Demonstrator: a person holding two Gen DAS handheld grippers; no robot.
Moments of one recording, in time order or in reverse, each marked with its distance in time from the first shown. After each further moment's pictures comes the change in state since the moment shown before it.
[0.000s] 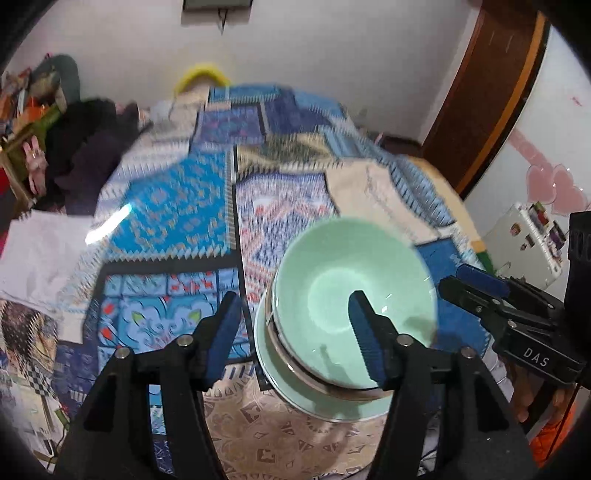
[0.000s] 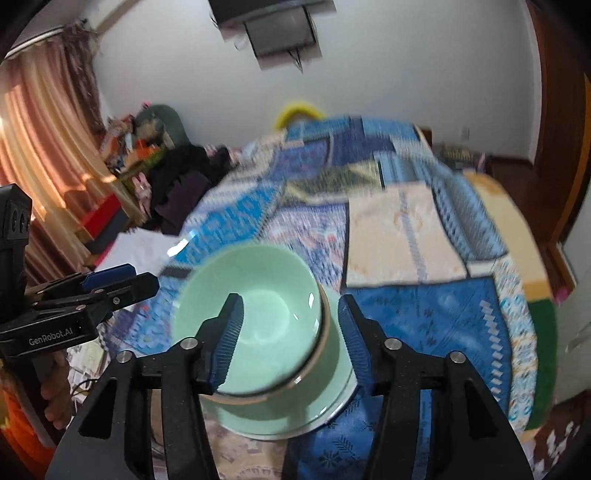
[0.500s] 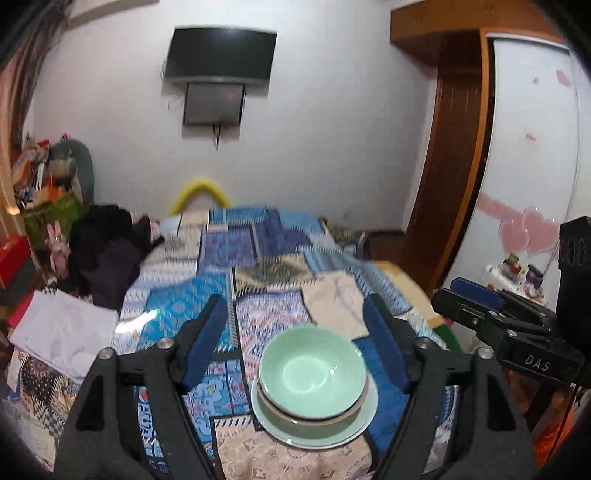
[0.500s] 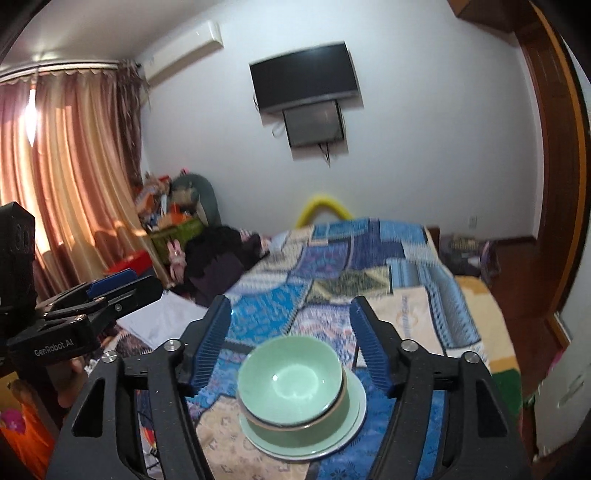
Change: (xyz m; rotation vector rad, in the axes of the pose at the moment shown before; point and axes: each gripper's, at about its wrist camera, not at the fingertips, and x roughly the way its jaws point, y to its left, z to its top) left arm -0.144 -0.037 0.001 0.070 -0.439 -0.007; right arm -0.101 0.036 0.015 -0.091 -0.332 0.044
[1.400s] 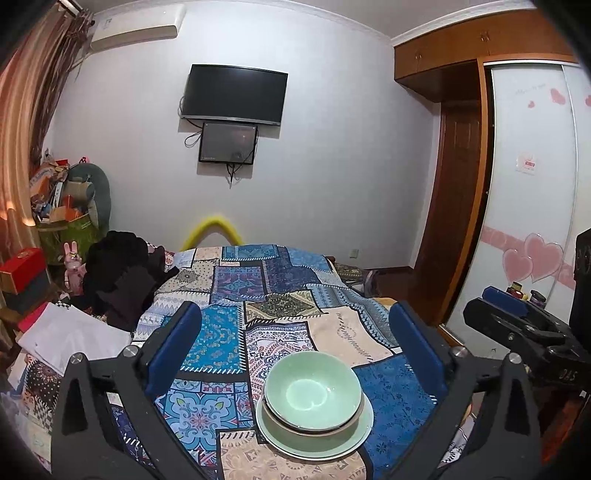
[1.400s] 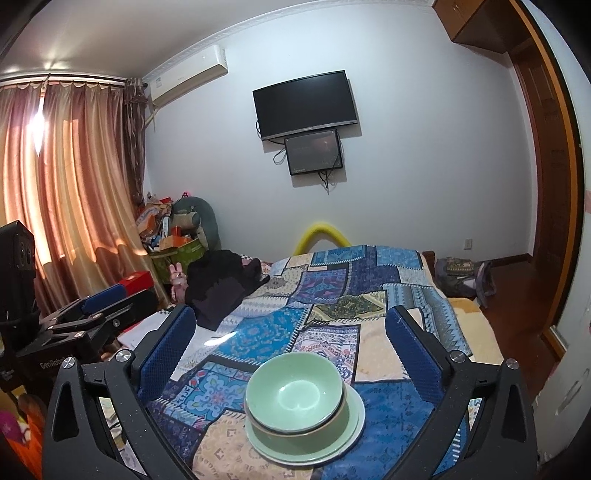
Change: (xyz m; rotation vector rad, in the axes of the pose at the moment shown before) left arm -0.042 -0.004 -0.007 -0.015 -0.144 0.043; right arm -0.014 0.005 -0.005 0.000 -0.081 -0.012
